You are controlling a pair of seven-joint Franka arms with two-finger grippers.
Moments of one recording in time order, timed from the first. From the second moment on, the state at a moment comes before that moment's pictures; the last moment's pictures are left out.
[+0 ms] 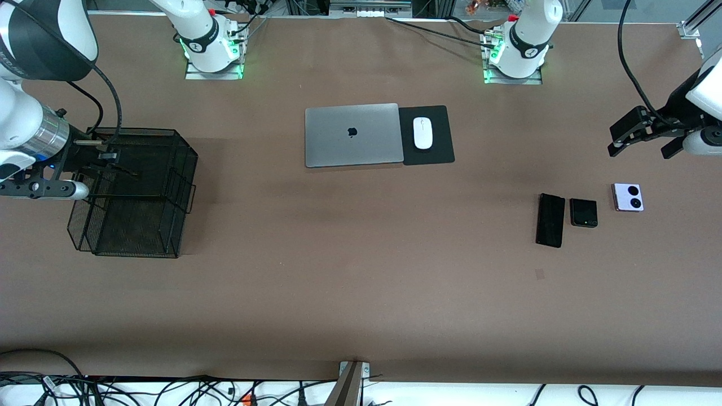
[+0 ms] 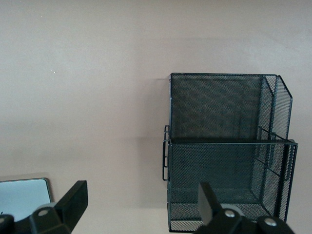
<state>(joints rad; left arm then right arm) 0.07 0.04 -0.13 -1.49 -0.01 1.63 -0.07 0.06 0.15 0.01 -1.61 0.00 1.72 0.09</state>
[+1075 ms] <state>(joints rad) 0.07 0.08 -0.13 -1.51 -0.01 1.63 -0.07 0.06 0.15 0.01 -1.61 0.00 1.70 0.09</state>
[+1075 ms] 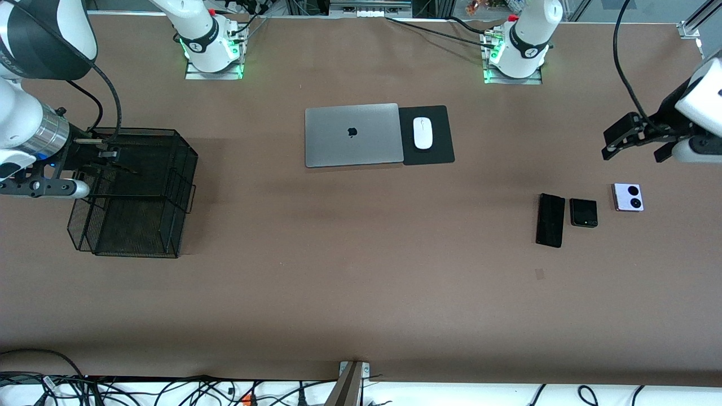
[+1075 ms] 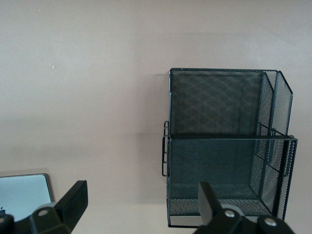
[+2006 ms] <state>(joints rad) 0.15 0.45 -0.12 -1.53 0.15 1.86 0.06 0.06 0.15 0.00 -1.61 0.00 1.68 0.09</state>
